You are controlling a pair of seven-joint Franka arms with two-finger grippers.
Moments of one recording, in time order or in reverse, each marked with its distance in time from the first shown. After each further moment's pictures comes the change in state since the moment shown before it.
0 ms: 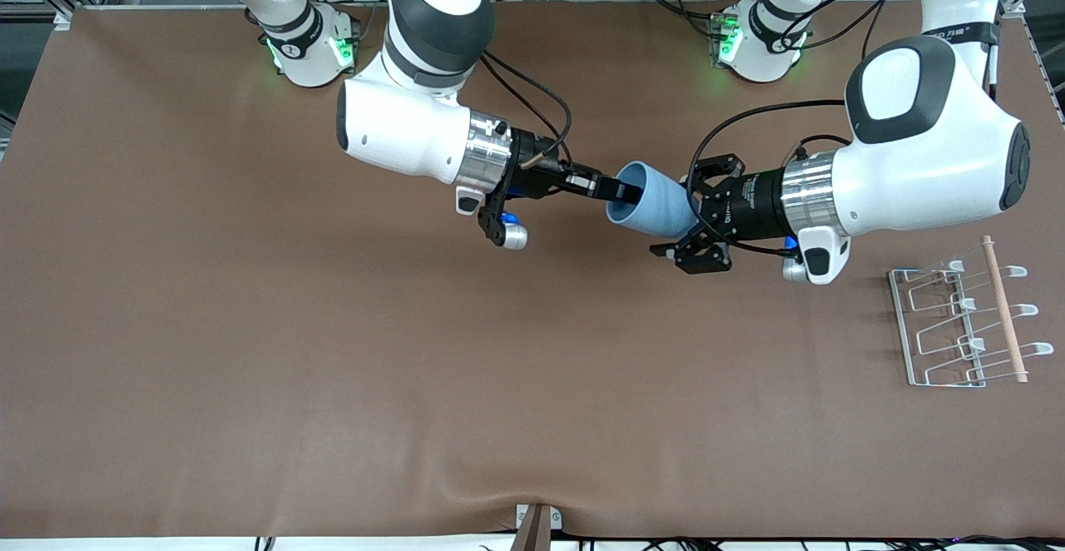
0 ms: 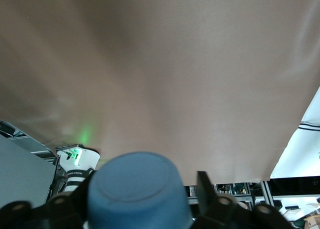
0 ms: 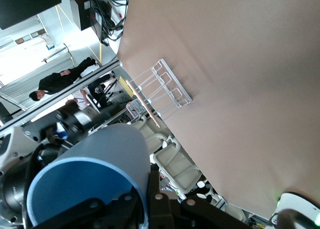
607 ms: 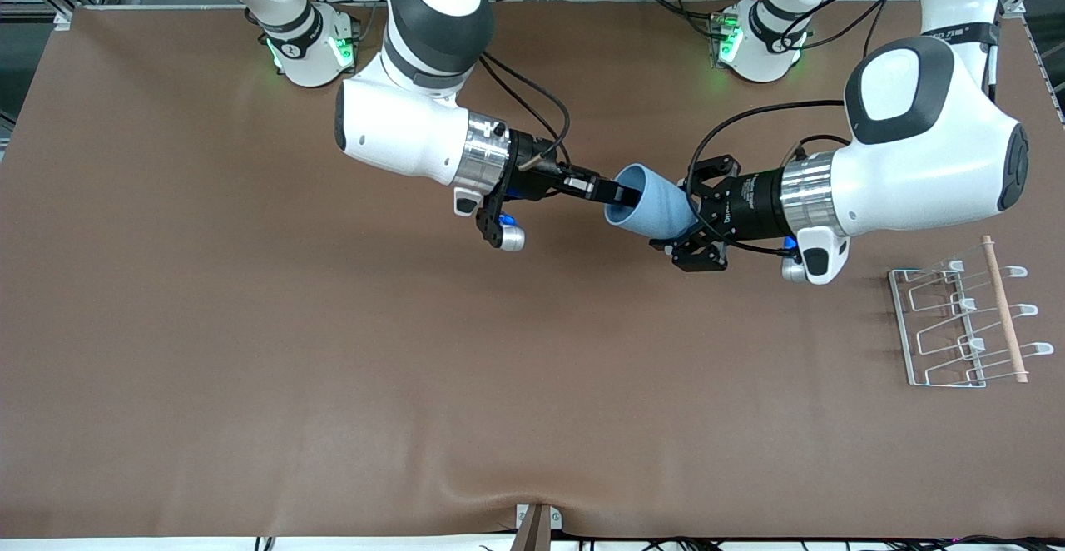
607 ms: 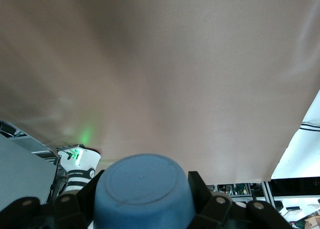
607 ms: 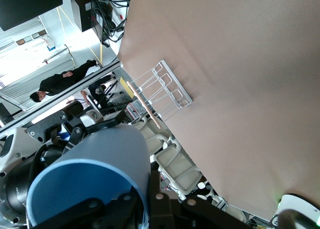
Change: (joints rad) left arm 0.000 0.000 0.000 -0.001 0.001 0.000 0.000; right arm 0.002 0.000 0.000 0.000 0.000 -0.002 -0.001
